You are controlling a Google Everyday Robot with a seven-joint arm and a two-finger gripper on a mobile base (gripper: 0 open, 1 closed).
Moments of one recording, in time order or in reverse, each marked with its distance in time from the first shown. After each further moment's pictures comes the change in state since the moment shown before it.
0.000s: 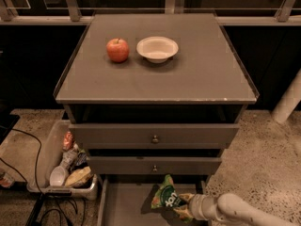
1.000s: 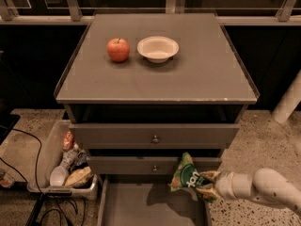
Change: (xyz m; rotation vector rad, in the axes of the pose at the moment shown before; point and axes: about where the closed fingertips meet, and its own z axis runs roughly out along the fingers) arm -0.088 -0.048 -0.161 0.053 -0.009 -0.113
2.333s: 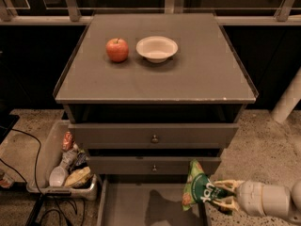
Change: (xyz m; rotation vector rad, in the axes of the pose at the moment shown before) arm -0.052 0.045 -0.109 0.006 -0.056 -0.156
